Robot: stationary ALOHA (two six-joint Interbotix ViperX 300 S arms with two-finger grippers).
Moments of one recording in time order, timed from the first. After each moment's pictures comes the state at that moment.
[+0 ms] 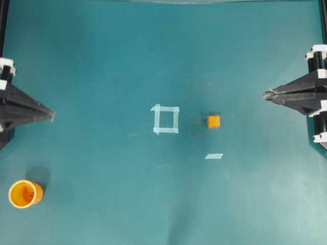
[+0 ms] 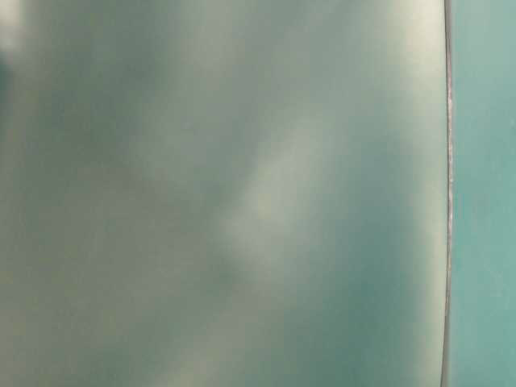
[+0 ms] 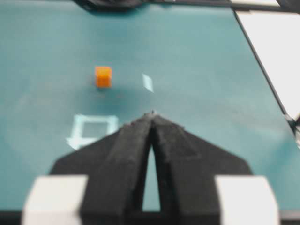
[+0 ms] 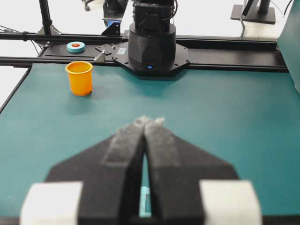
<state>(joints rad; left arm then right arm) -0.14 -1.06 1.15 0.01 0.11 -0.08 0.00 -0.94 1.15 -0.01 -0.22 0.00</state>
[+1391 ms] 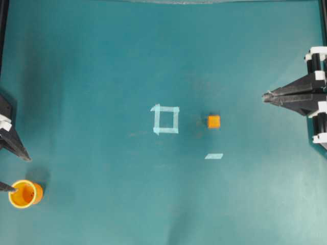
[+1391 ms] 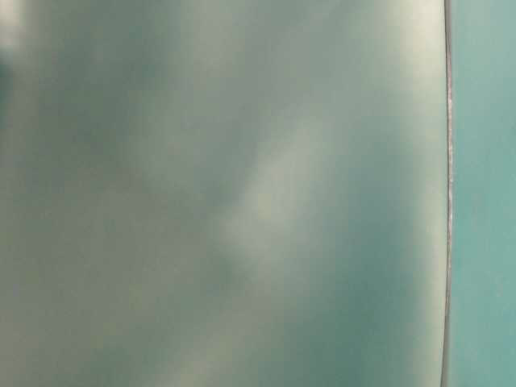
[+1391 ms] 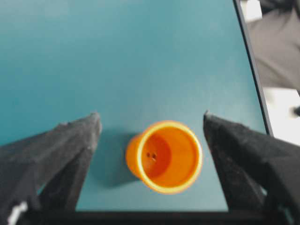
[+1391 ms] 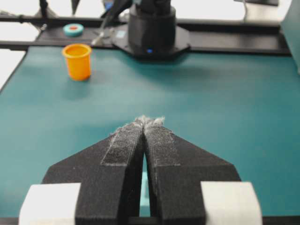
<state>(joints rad) -0.58 -0.97 1.15 0.00 0.58 -0.46 0.00 -0.94 1.15 -0.01 -0.17 0.00</state>
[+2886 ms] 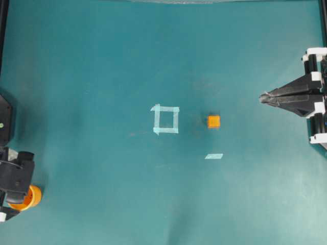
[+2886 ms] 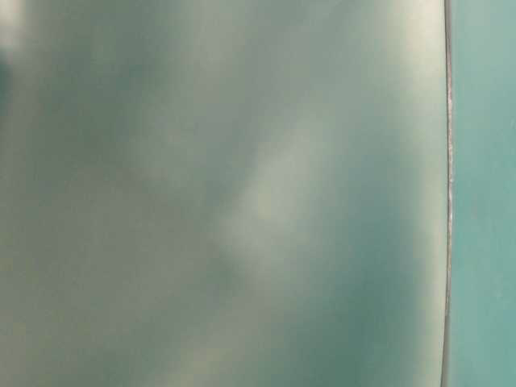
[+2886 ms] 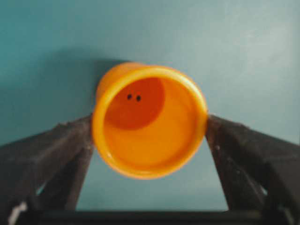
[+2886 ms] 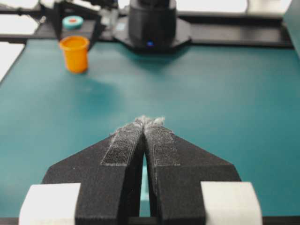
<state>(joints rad) -0.81 -0.47 1.10 0.02 0.52 -0.78 0.00 -0.92 1.15 -0.01 -0.17 0.00</state>
